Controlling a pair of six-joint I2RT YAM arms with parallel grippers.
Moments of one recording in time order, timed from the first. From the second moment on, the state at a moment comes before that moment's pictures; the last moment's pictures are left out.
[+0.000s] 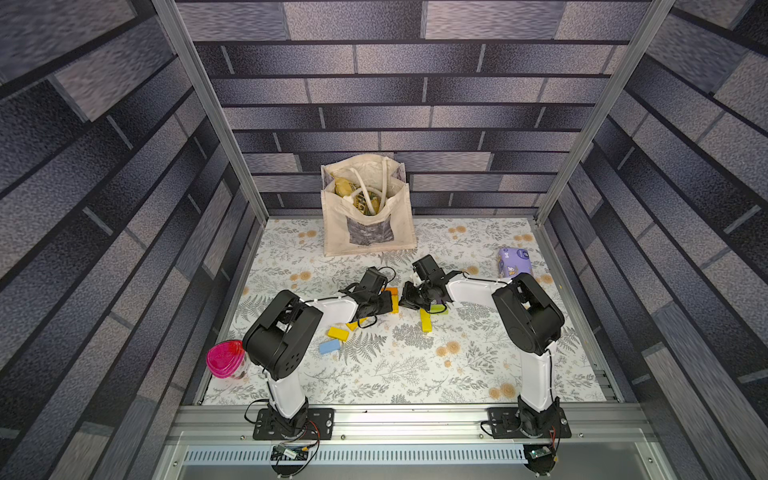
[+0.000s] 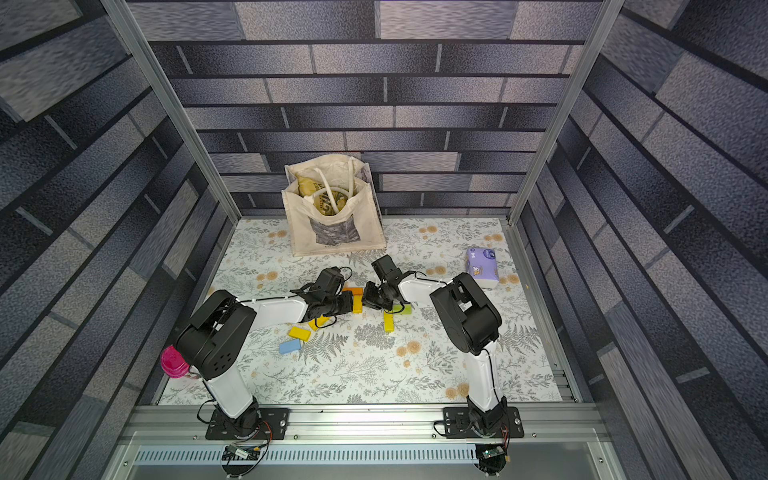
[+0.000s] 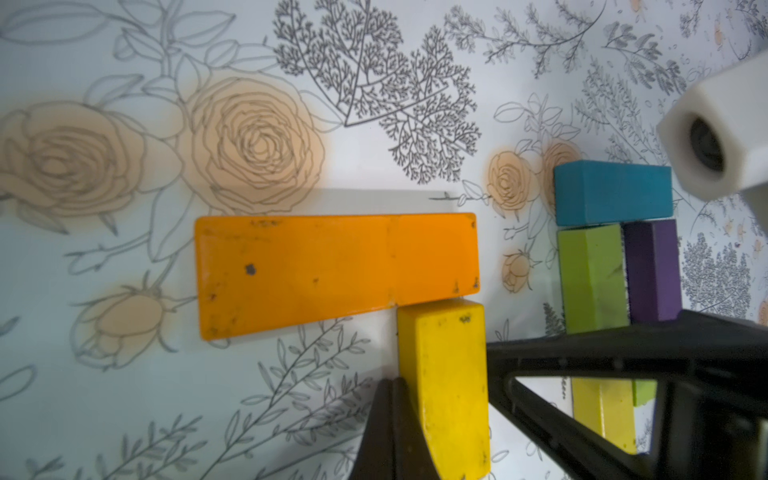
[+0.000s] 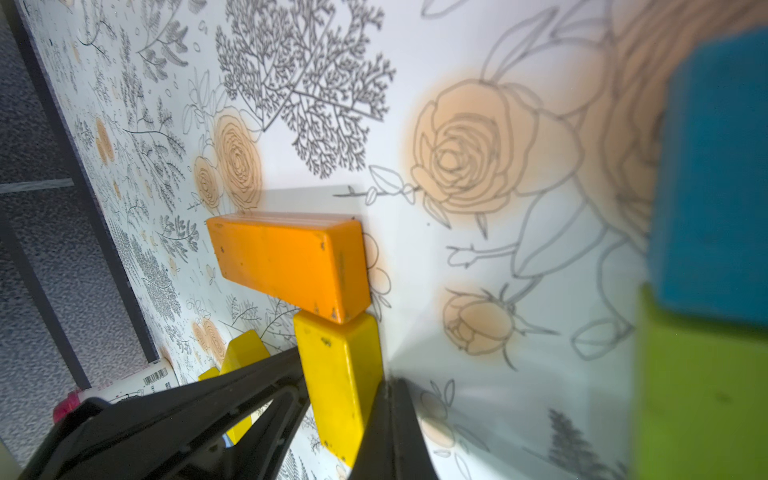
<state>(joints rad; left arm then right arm) -0.56 1.77 0.87 -0.02 0.11 -0.65 0.65 2.02 1.23 -0.24 -0.41 0.86</state>
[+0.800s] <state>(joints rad) -0.55 1.21 0.66 -0.12 -0.14 -0.50 0.66 1.65 1.28 -0.42 -0.22 0.67</state>
